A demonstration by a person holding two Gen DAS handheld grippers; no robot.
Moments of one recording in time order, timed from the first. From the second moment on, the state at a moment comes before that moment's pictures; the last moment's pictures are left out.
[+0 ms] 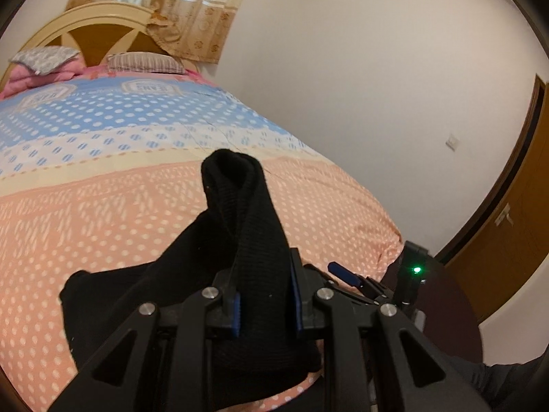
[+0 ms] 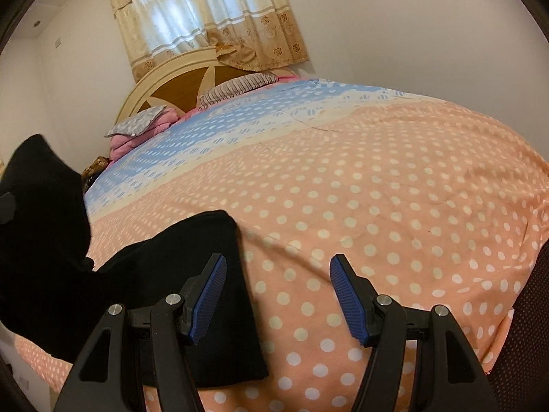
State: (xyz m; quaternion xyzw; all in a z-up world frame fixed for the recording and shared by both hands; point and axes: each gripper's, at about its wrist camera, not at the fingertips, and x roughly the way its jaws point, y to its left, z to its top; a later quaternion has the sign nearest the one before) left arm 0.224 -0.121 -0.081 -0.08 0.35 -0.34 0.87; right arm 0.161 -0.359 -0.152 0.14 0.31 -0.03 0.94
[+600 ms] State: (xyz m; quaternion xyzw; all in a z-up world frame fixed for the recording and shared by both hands) left arm 0.211 -0.119 -0.117 -0.03 0.34 -0.29 0.89; right arm 0.143 -0.387 -0.137 0.20 0.24 -0.04 0.95
